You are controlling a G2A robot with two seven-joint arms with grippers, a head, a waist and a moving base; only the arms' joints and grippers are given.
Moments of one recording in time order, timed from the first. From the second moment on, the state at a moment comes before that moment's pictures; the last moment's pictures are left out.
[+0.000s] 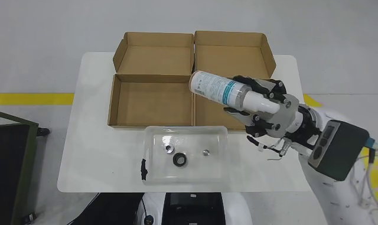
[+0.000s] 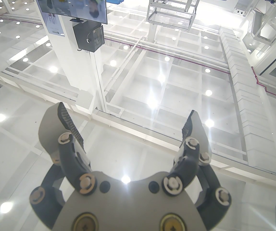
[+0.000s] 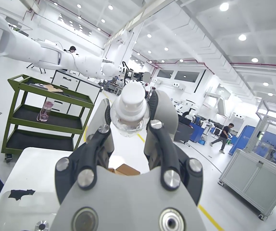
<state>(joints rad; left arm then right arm) -0.37 -0.34 -0.25 -1.16 3.07 0.41 0.06 -1.08 -1.11 1.32 -2.09 -1.21 -0.75 -0.42</state>
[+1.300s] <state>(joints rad) -0.37 -0.34 -0.25 -1.16 3.07 0.41 0.06 -1.10 -1.10 1.22 -1.81 -1.26 -0.86 -0.13</state>
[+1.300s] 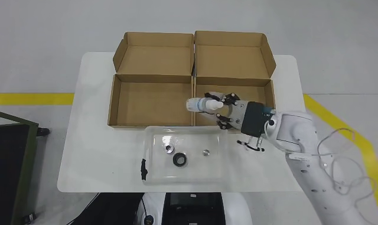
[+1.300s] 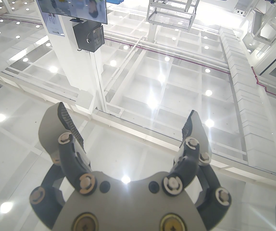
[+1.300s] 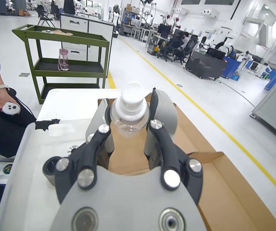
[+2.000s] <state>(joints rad) -0.37 -0.34 -0.25 -1.16 3.07 0.41 0.06 -1.07 -1.11 1.17 -1.66 -1.29 -0.72 0.11</state>
